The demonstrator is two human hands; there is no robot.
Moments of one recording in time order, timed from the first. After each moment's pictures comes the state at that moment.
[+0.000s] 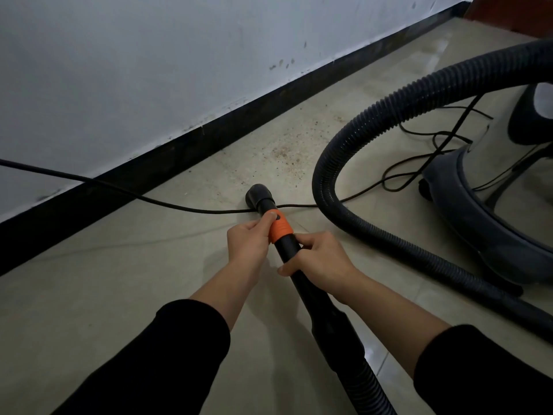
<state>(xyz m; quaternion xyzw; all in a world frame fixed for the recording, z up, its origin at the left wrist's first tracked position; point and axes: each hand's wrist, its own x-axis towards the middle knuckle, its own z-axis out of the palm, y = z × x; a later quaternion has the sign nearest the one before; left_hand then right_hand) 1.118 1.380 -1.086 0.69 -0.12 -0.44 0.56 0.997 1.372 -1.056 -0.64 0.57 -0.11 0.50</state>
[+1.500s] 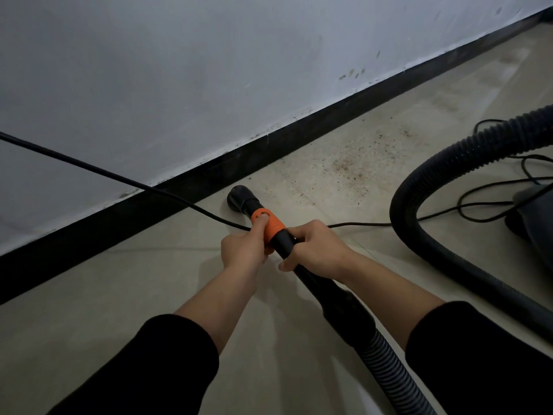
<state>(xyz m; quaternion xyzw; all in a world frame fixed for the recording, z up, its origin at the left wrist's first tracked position) 1.221 1.404 -1.086 0.73 0.01 -0.39 0.57 1.112 1.343 -1.059 -0.76 0.43 -0.01 0.49</state>
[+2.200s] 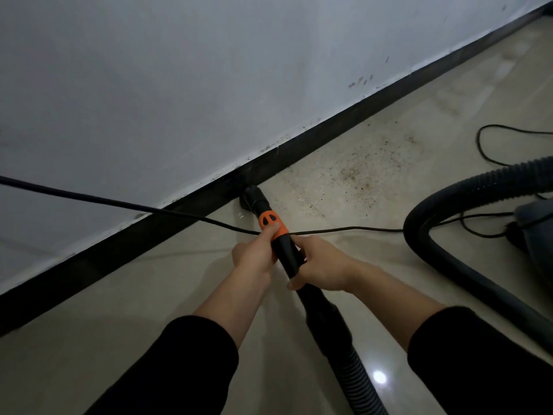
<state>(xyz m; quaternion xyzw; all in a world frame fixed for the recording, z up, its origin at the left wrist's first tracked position) 1.259 1.381 -1.081 0.64 0.11 -0.48 0.59 1.144 1.338 -1.034 -0.77 0.41 0.08 0.48</state>
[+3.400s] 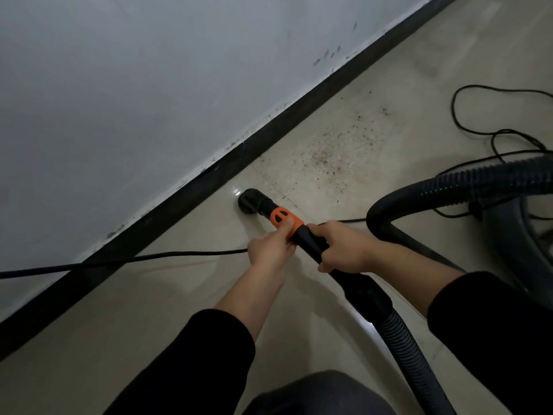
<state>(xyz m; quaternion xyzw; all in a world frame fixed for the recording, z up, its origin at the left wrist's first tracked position) 1.194 1.342 -1.029 0.64 0.11 -0.53 0.54 1.080 1.278 -0.984 -0.78 0.43 0.16 0.43</state>
